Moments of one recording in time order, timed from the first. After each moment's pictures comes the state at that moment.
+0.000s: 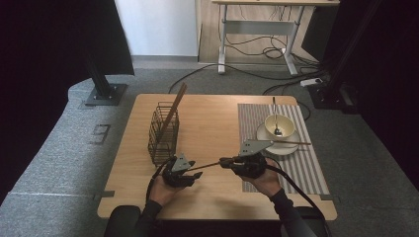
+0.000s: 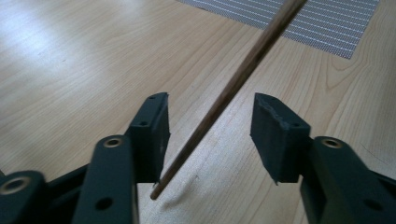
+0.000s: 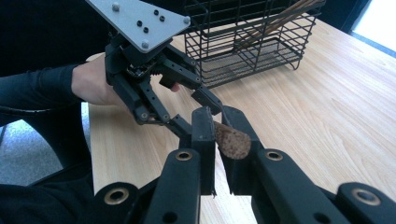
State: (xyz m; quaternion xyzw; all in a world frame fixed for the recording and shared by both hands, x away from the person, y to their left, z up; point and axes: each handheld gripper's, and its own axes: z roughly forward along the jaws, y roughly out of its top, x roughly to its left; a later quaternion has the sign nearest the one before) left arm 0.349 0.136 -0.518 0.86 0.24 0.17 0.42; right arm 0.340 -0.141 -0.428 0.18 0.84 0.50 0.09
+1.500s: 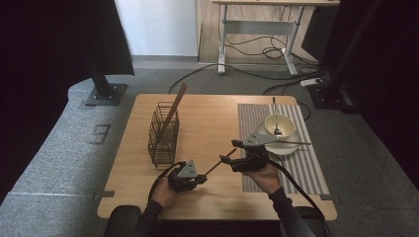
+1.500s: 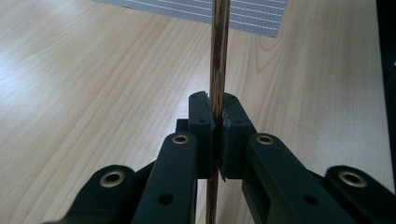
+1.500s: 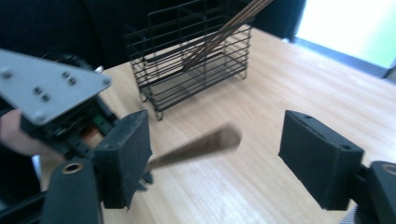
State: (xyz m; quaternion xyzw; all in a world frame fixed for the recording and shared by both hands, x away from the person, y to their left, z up) left arm 0.339 0.118 -0.517 0.90 0.13 0.11 0.40; right arm 0.354 -0.148 -0.425 0.27 0.80 0.52 0.16
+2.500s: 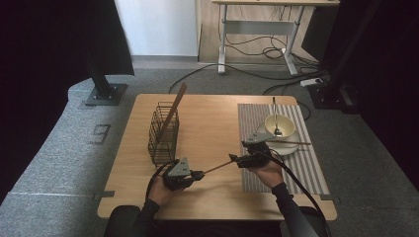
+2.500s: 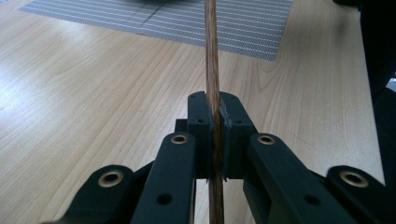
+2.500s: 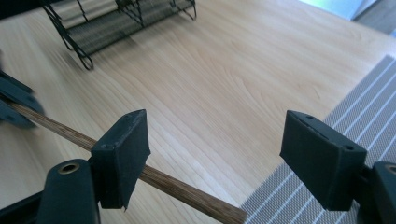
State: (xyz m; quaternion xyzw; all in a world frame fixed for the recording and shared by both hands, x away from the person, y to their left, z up) left arm 0.340 0.137 -0.510 0.88 0.13 0.12 0.45; right arm 0.392 -0.168 -0.470 0.33 0.83 0.42 0.17
